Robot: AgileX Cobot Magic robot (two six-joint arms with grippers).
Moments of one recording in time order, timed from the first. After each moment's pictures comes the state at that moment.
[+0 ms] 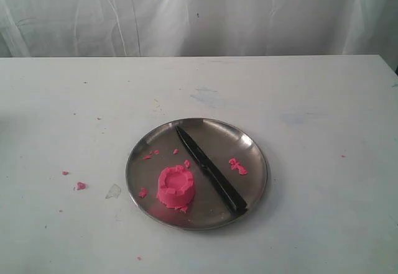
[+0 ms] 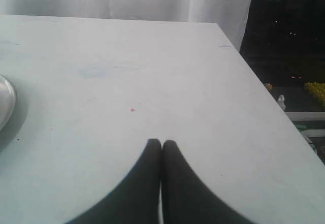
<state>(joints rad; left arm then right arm) 0.06 0.01 0.03 -0.20 0.39 0.39 -0.05 0.00 0.00 -0.13 0.34 0.09</state>
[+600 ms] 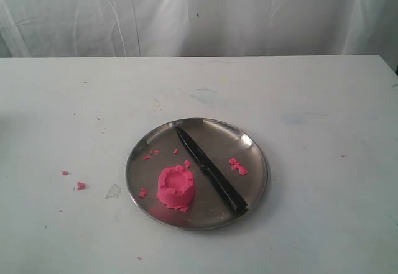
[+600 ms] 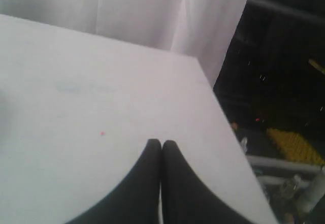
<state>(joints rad) 0.06 0.01 0.03 -0.20 0.39 0.39 -0.05 0.00 0.00 -0.33 0.24 0.09</state>
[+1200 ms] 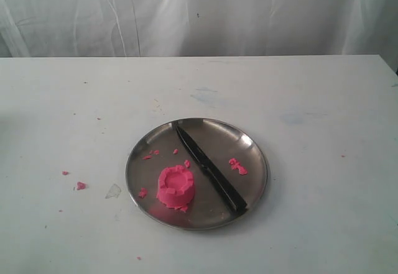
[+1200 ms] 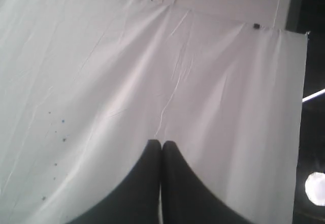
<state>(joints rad) 0.06 0.01 0.03 -0.20 0.39 0.39 -0.02 0.00 0.00 -0.39 -0.59 0.17</state>
